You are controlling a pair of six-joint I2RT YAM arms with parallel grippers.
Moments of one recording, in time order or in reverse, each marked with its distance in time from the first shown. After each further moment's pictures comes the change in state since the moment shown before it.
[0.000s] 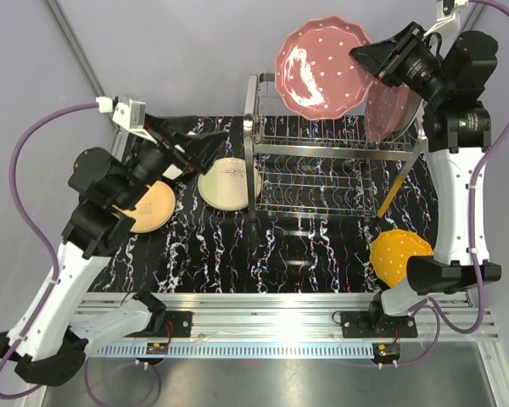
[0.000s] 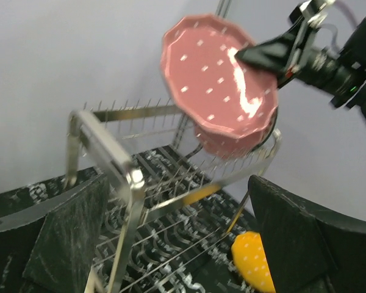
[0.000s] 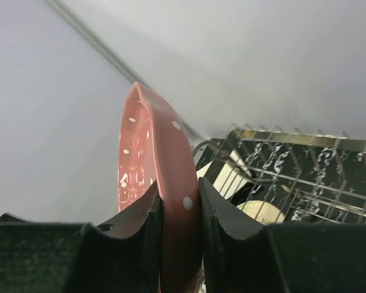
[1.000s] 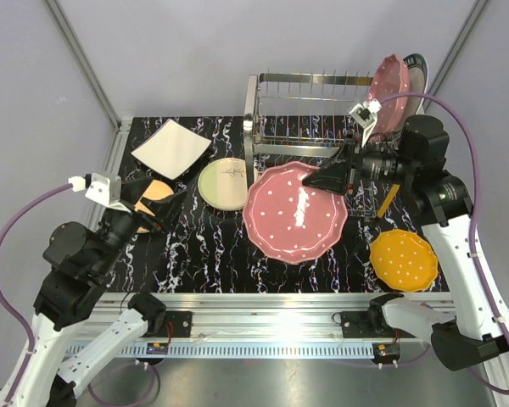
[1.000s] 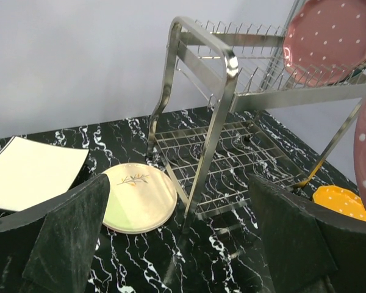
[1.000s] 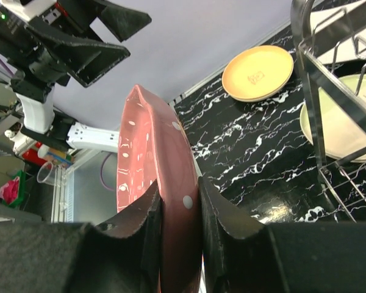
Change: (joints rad) left arm 0.004 -0.481 -0.342 -0.299 -0.225 0.197; right arm 0.275 -0.452 -0.621 -0.125 -0.440 -0.375
